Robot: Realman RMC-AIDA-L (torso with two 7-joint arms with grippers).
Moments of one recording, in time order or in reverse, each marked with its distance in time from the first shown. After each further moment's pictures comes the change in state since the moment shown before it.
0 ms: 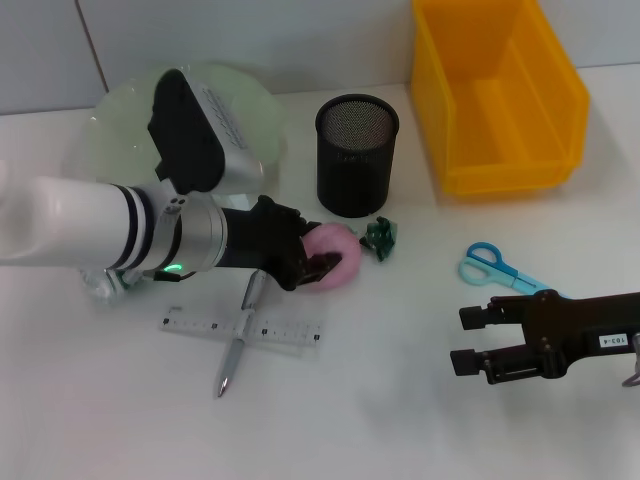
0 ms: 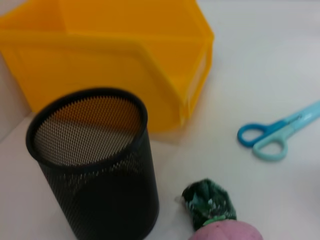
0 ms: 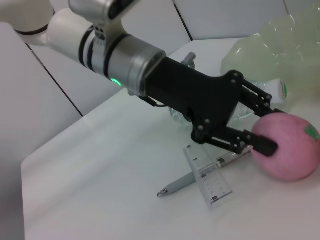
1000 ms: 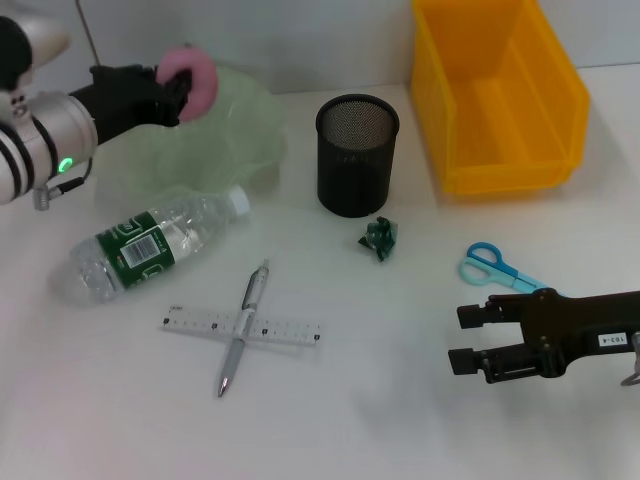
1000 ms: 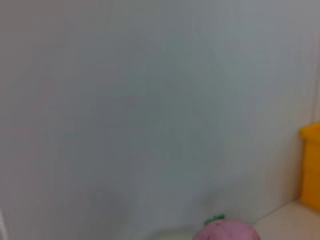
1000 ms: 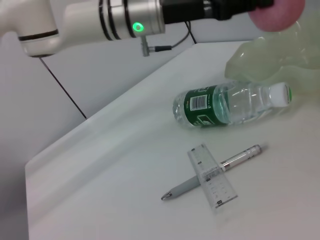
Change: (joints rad) left arm 0.049 0.005 -0.313 -0.085 -0.407 -0.327 0.226; right arm 0.000 0.003 0.000 -0.005 0.006 -0.010 0.000
